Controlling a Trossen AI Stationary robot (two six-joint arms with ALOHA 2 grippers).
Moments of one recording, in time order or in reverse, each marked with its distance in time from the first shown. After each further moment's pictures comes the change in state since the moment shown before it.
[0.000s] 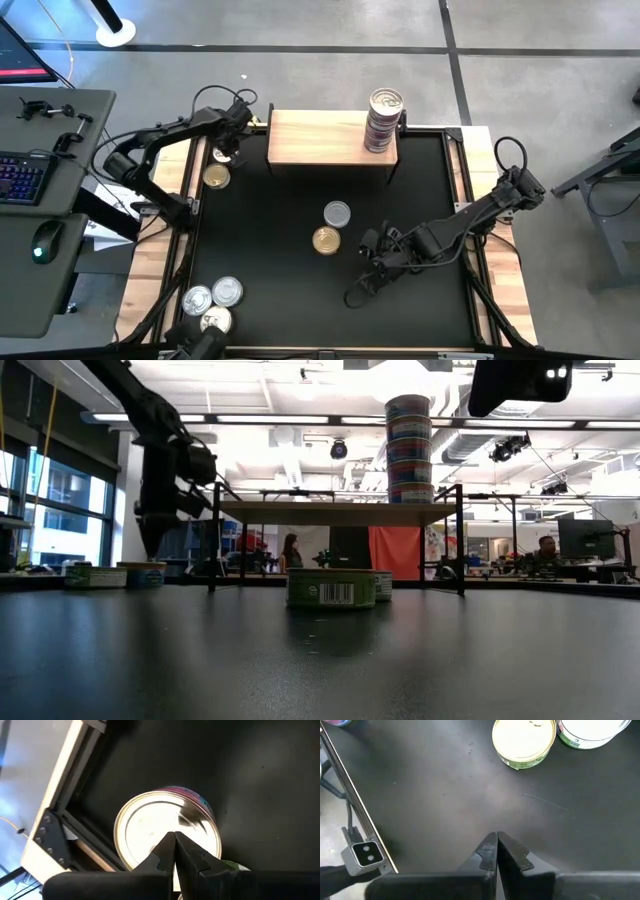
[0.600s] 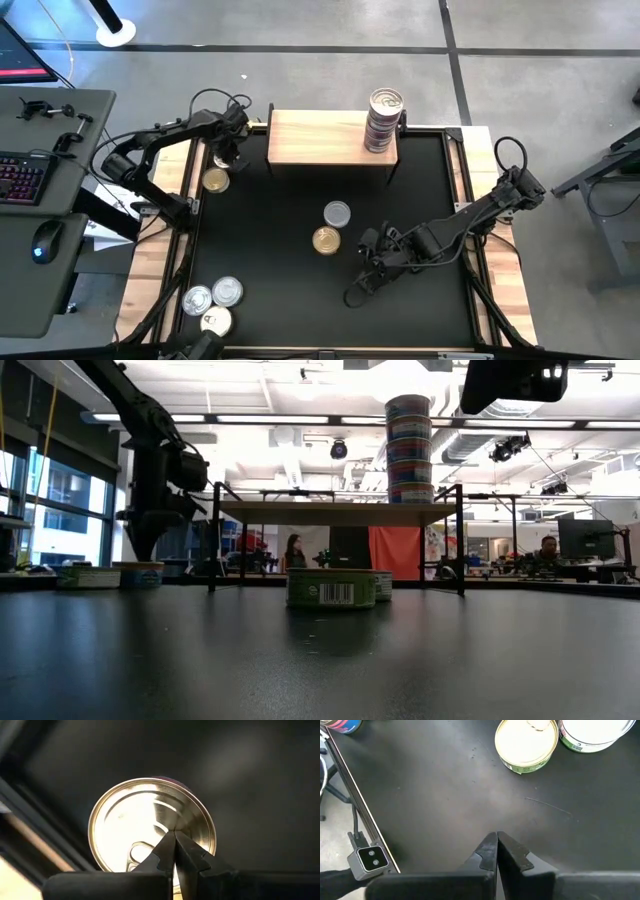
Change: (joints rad) left arm 0.027 -0.012 -0.056 -0.045 0.178 -0.187; right arm 0.000 0.000 0.000 0.020 0.009 -0.003
